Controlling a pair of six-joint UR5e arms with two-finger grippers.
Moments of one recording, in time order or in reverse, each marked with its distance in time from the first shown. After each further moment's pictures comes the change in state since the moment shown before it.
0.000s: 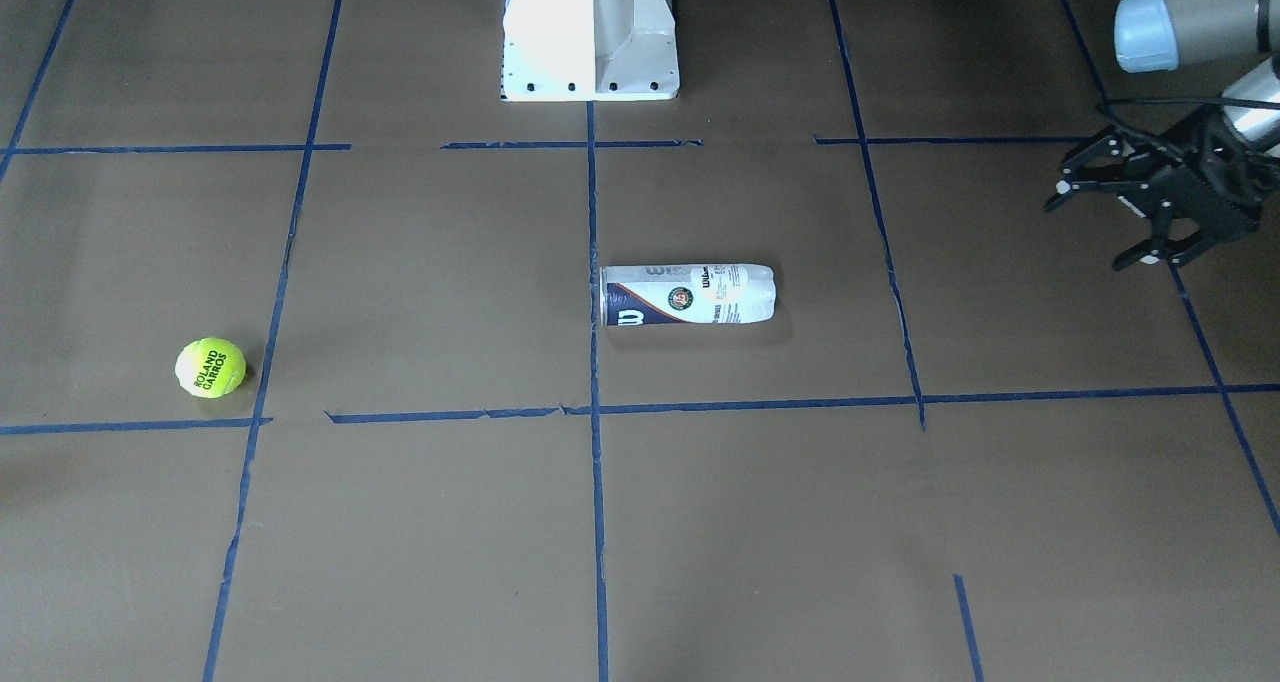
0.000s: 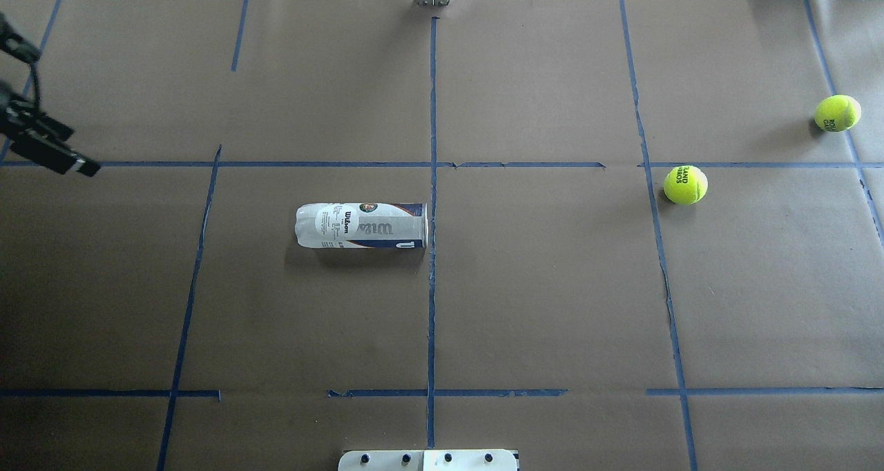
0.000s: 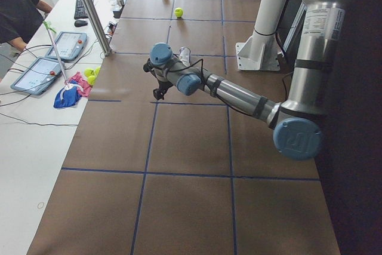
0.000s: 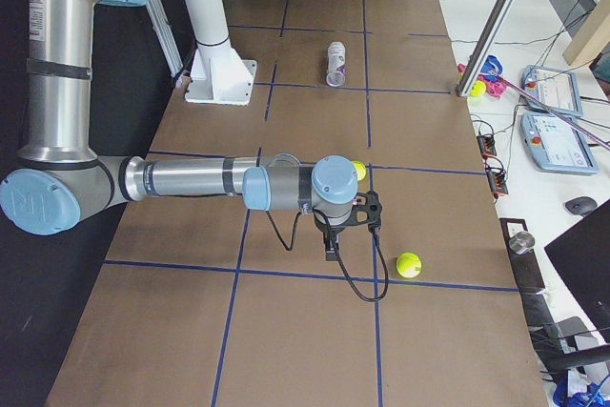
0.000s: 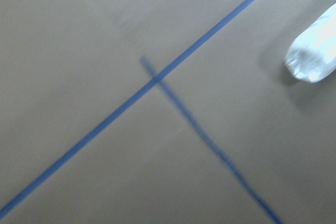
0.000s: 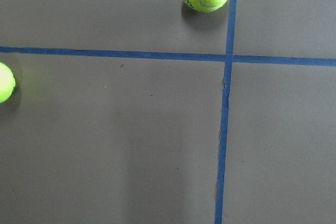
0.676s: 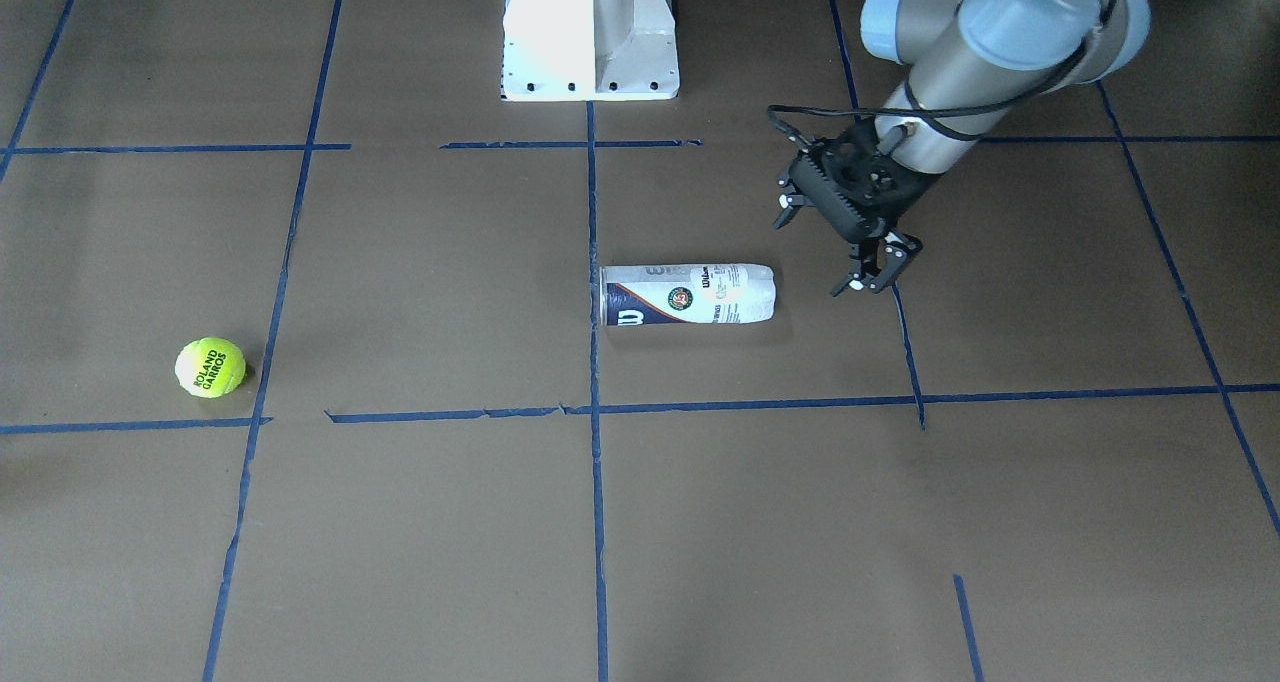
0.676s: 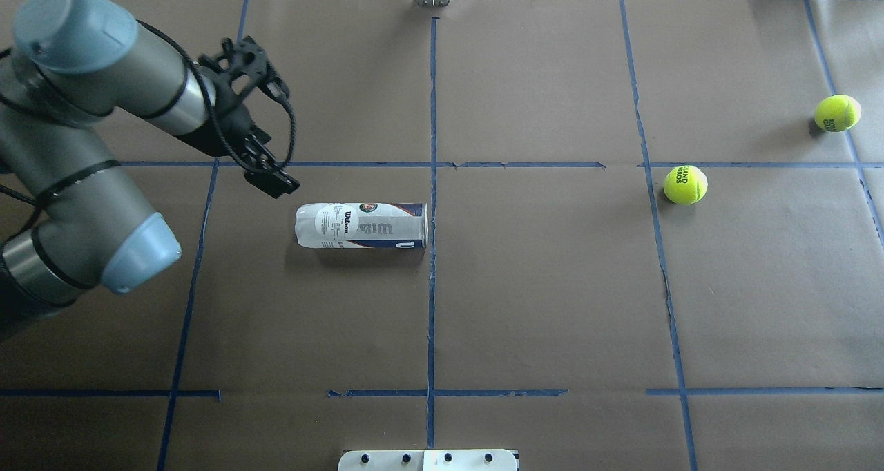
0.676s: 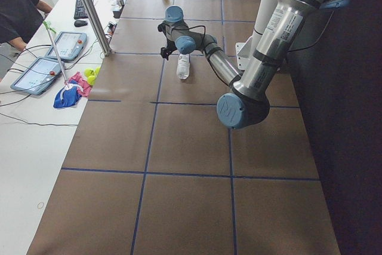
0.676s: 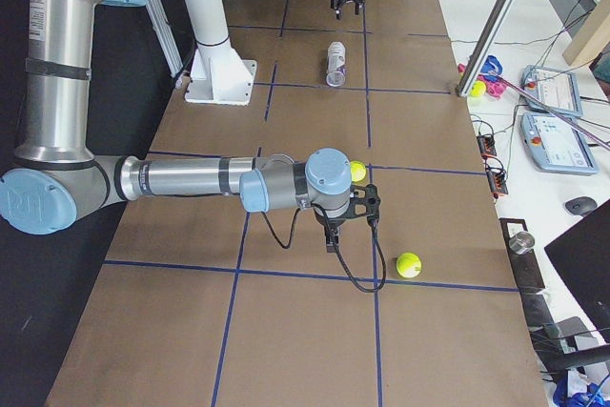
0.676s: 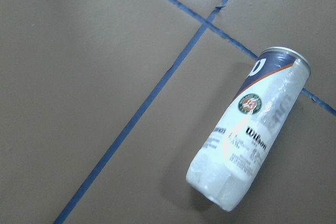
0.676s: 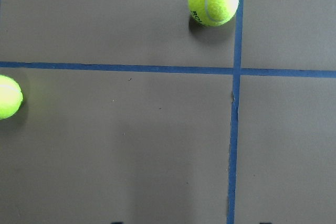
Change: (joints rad) left arm 0.351 -0.317 0.029 0.028 0.346 -0.126; right arm -0.033 -0.027 0.009 0.139 -0.016 0.097
